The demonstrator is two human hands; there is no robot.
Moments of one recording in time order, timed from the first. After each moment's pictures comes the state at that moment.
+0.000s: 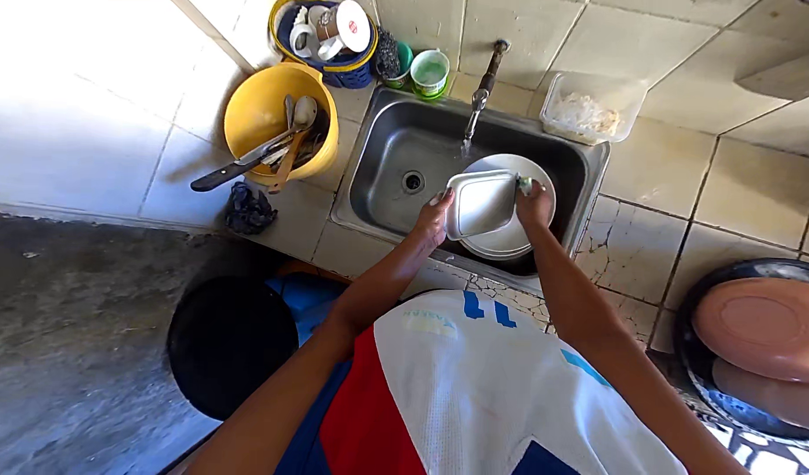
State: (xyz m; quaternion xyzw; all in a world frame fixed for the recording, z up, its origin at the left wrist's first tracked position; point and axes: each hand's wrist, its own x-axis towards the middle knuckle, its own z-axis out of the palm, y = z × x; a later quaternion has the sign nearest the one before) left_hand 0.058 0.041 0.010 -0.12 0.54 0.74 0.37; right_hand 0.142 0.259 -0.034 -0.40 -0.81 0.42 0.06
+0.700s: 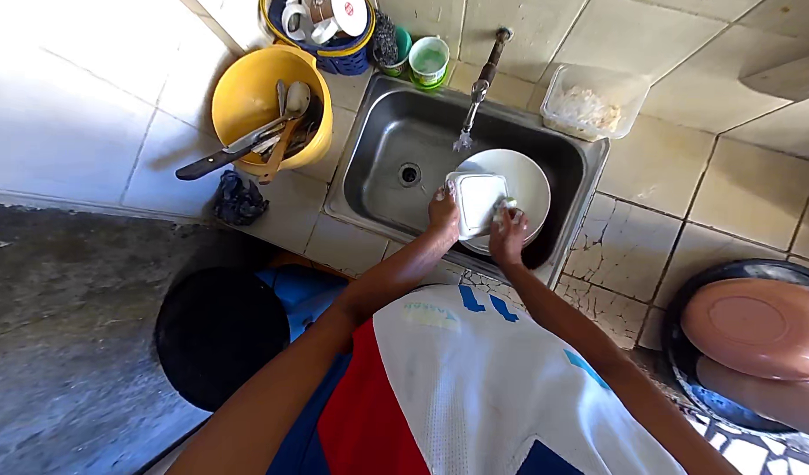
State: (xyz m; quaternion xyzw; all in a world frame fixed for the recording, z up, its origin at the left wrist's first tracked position) left_hand 0.102 0.064 0.139 -0.19 0.67 0.64 0.34; right_hand 0.201 0.180 -0.046 -0.28 -0.89 0.35 0.11
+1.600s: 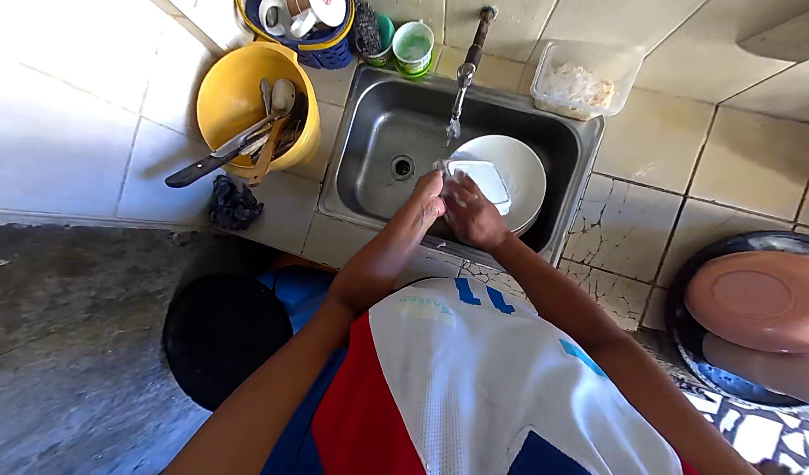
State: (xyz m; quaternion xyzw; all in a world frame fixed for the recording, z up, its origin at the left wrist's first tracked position) left_hand 0.045 0.074 0.051 -0.25 0.55 0.68 0.41; right_hand 0.159 0.158 0.006 0.09 -0.94 0.28 0.19
